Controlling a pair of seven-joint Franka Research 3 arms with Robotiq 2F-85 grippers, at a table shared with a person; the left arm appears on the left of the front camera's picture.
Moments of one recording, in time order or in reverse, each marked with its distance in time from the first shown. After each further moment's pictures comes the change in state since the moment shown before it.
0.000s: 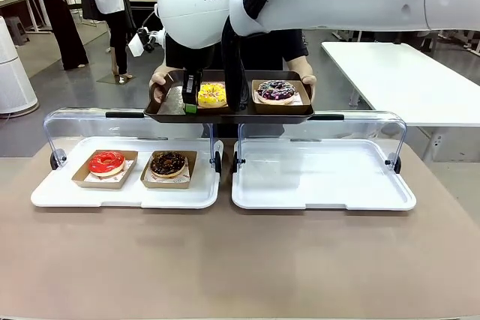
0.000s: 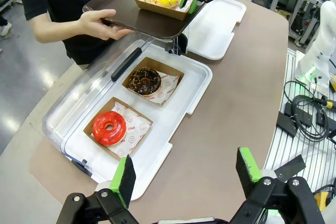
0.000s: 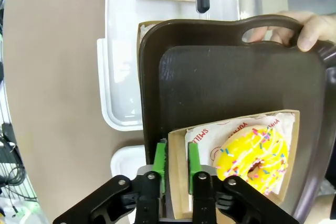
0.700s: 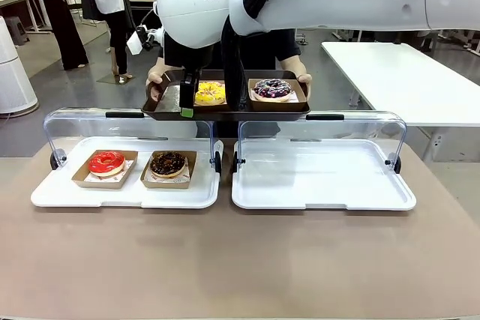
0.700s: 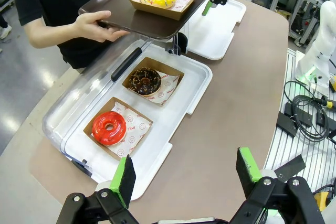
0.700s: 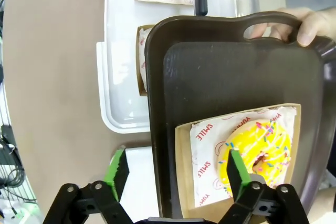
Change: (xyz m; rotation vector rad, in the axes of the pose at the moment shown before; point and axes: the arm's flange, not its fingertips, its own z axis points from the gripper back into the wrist) left arm 0.000 0.000 0.000 0.000 0.000 0.000; right arm 0.002 0.001 0.002 -0.007 -0.010 0.003
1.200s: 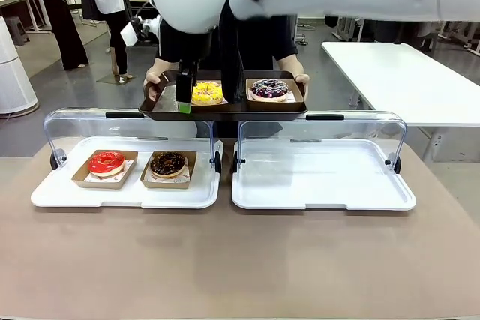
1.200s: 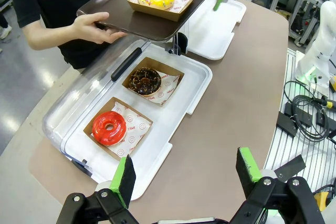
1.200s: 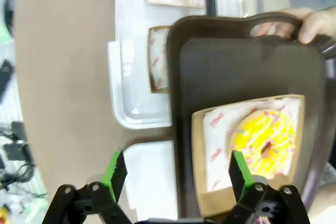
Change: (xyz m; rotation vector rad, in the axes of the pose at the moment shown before) left arm 0.000 0.000 0.000 0.000 0.000 0.000; right arm 0.004 0.014 0.031 0.036 0.012 -0.003
